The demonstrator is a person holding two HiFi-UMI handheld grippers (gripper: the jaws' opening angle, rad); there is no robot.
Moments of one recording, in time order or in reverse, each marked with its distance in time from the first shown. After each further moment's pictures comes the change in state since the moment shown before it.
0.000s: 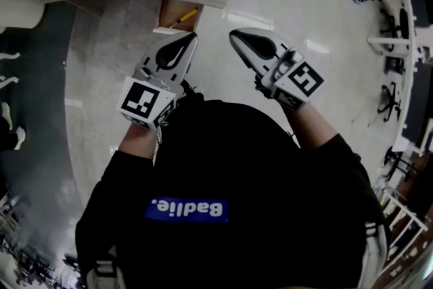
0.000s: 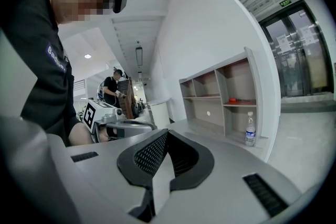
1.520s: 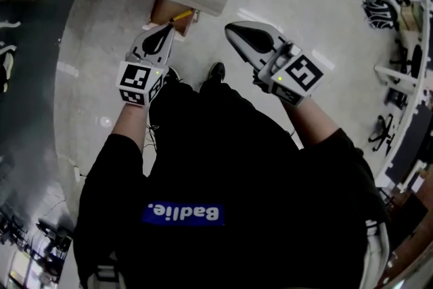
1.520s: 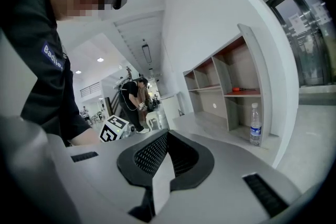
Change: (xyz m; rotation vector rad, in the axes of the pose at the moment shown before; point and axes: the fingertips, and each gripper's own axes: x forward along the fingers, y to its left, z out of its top) left arm 0.051 0.079 -0.103 -0.010 0.212 0.341; right arm 0.008 -0.077 -0.013 0.021 0.068 0.206
